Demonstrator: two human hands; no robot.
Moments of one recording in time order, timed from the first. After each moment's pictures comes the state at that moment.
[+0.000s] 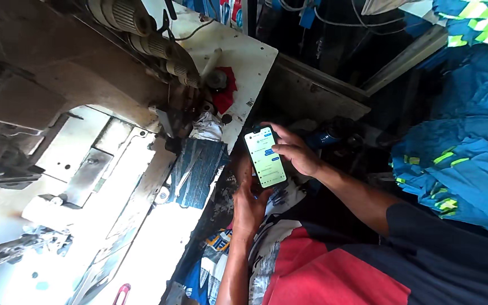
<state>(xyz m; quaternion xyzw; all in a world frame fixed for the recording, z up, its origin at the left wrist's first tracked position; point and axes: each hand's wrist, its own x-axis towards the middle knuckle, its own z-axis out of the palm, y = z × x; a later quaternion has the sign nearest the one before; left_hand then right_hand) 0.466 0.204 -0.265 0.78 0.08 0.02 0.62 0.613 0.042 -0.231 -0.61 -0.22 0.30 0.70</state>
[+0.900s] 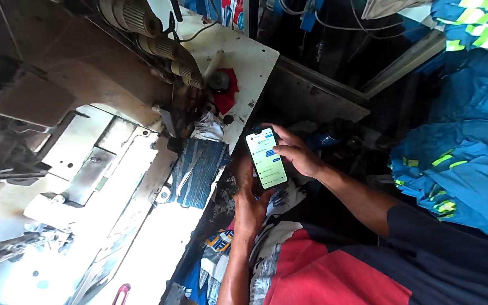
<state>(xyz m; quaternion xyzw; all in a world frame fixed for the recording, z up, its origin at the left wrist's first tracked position) 0.464 0.202 -0.265 0.78 0.08 0.03 0.62 0.614 0.042 -0.230 -0.61 -0.22 0.30 0.70</state>
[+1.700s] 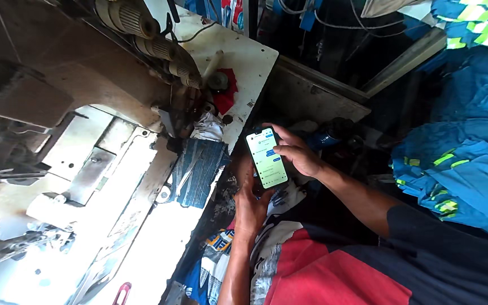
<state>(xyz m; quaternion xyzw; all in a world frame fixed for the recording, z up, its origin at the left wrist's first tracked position) 0.464 0.200 -0.264 0.79 0.08 0.03 0.61 0.613 0.039 -0.233 -0.61 -0.22 0.30 0.70</state>
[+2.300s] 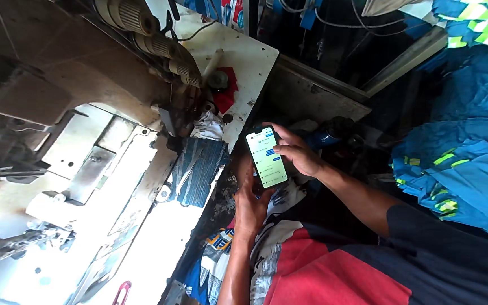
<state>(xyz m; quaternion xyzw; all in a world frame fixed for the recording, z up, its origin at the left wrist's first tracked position) 0.464 0.201 -0.265 0.79 0.08 0.03 0.61 0.612 0.039 -0.232 -0.61 -0.21 0.31 0.70</state>
